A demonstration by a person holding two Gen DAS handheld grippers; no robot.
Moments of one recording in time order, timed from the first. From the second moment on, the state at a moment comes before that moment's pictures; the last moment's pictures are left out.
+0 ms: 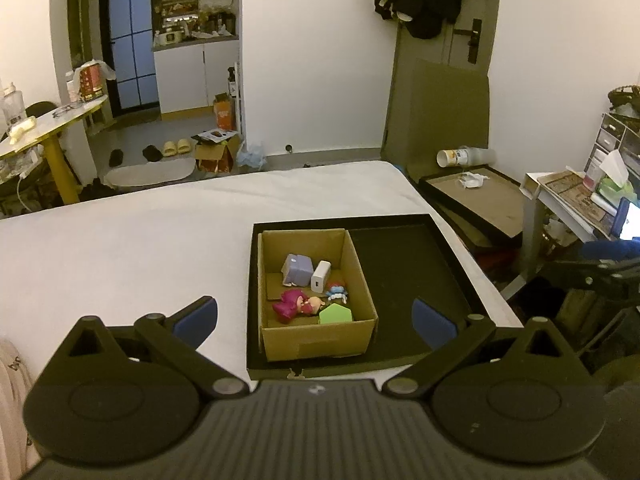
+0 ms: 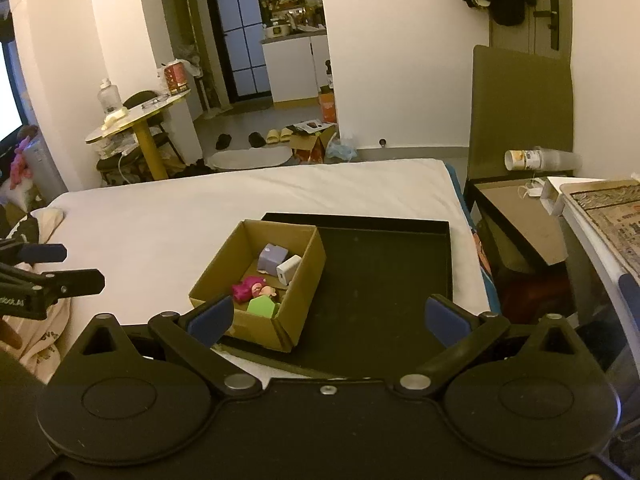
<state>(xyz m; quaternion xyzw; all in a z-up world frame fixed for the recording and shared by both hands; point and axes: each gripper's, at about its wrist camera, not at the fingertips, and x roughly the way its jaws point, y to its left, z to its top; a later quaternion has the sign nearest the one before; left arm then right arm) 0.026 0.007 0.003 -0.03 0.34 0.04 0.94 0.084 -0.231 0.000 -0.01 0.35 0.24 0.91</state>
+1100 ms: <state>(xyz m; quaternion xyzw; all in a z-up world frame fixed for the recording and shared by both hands) -0.001 -0.015 0.024 -0.03 0.32 0.04 0.95 0.038 -0.228 0.030 0.03 0.34 0.28 0.90</state>
